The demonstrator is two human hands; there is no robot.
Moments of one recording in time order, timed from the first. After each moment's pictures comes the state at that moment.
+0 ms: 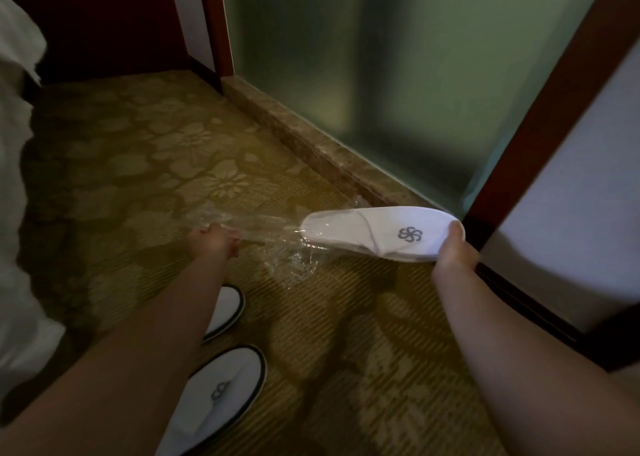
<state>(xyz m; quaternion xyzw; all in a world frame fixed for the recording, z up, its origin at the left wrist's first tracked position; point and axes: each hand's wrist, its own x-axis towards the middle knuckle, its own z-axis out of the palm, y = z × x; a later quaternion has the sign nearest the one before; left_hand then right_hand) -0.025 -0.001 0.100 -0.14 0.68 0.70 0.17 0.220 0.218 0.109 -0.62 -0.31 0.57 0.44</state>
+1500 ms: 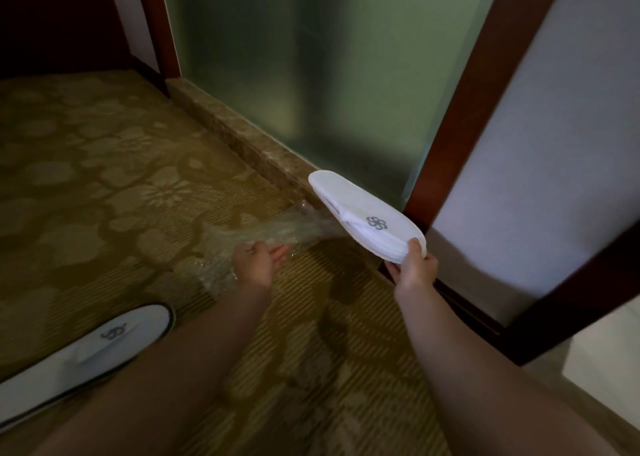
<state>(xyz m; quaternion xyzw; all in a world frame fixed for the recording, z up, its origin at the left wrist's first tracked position) 0.108 0.120 0.085 -0.04 0.56 0.77 0.31 0.271 0.241 0.109 -0.55 -0.26 0.65 0.45</state>
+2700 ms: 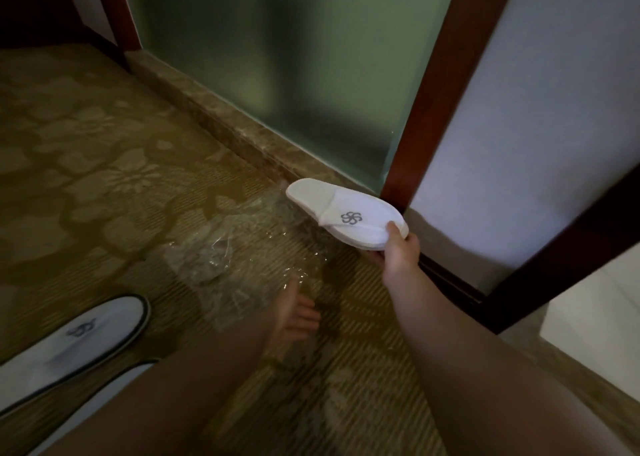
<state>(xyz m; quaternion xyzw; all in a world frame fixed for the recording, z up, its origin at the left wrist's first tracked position) 0.182 0.107 0.035 0.10 0.68 0.41 0.60 0.284 0.252 0.089 -0.59 -0.30 0.64 0.39</state>
